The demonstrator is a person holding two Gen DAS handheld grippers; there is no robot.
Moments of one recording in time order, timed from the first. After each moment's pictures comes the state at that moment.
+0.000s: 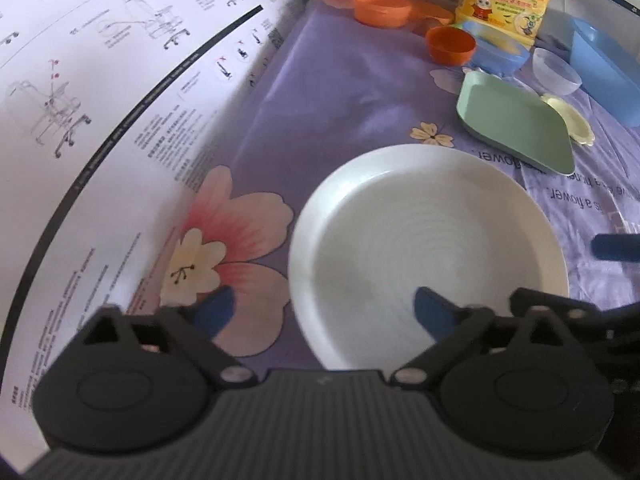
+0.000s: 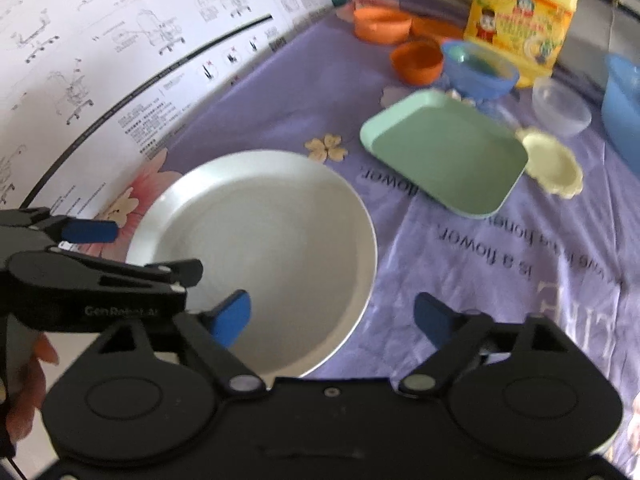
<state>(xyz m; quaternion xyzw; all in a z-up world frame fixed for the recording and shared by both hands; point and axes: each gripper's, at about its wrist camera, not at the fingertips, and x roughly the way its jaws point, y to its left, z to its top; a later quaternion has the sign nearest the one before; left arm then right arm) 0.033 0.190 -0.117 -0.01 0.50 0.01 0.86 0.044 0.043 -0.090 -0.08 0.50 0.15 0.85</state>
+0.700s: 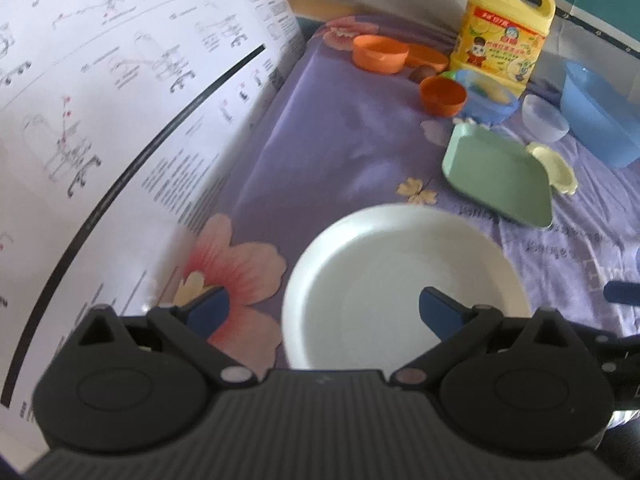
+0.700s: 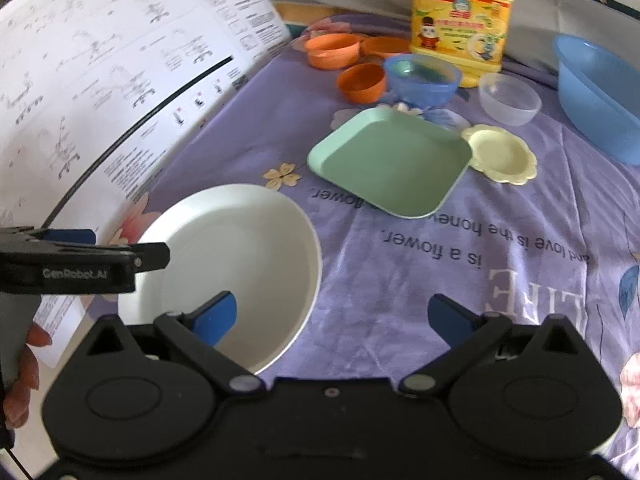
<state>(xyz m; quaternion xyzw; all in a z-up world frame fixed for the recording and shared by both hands) 0.043 0.190 -0.082 -0.03 0.46 0.01 0.89 0.036 -0.005 -0.068 -0.01 0.48 0.11 0.87</state>
